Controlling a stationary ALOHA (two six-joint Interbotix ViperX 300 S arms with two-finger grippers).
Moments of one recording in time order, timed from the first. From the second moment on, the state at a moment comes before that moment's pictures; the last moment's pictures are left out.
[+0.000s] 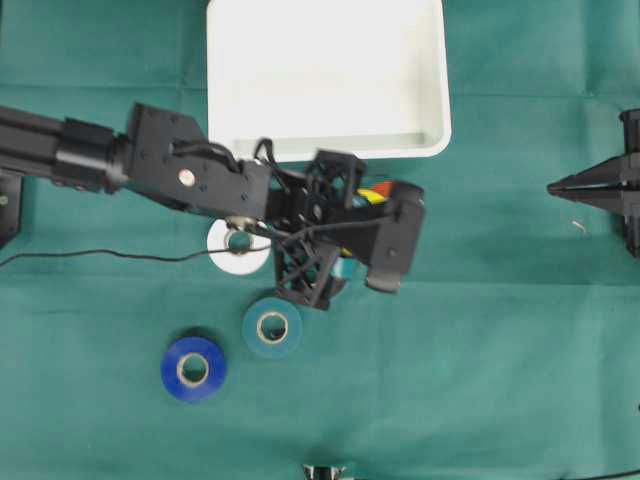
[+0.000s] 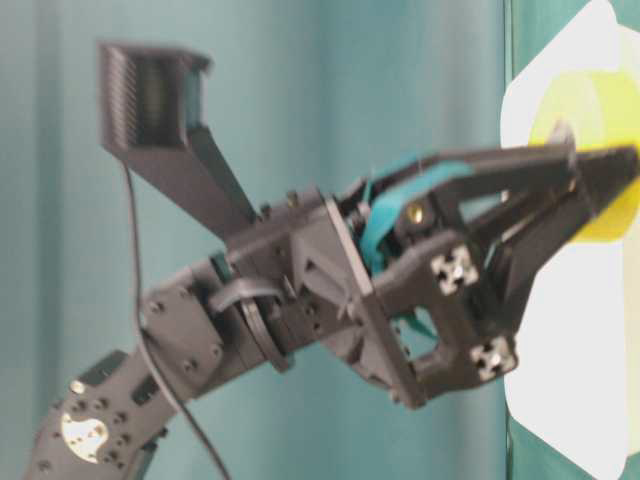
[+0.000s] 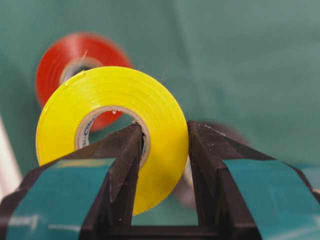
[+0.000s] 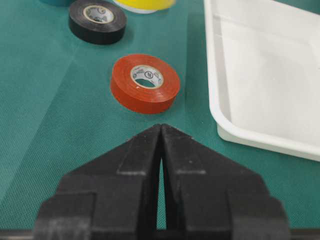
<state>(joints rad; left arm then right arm) -0.10 0.22 0.17 -0.02 0.60 0.17 -0.01 -1.24 1.60 -0.37 -0.12 0.25</state>
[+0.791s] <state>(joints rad) 0.11 0.00 0.57 -0.02 0.38 0.17 -0.01 -1.24 1.60 -0.37 -0.12 0.25</state>
